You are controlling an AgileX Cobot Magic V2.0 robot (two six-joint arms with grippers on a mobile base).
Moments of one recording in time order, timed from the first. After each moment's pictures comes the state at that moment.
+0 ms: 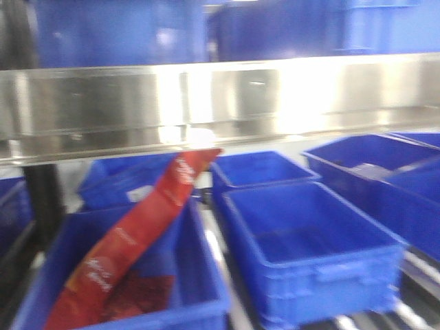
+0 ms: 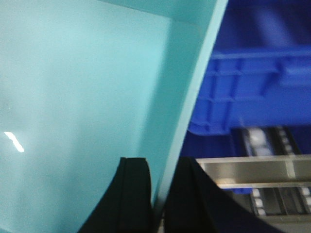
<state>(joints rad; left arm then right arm) -0.42 1.33 -1.59 0.13 0.70 -0.28 0.18 1.33 -1.68 0.12 1.03 0.04</state>
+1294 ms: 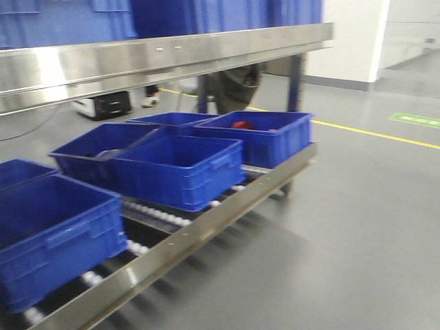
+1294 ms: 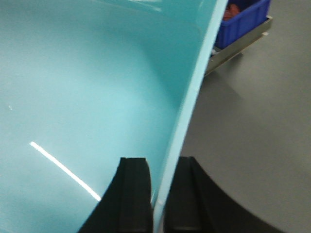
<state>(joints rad) -0.42 1.33 -1.59 0.13 0.70 -0.28 0.18 1.33 -1.68 0.12 1.03 0.04</state>
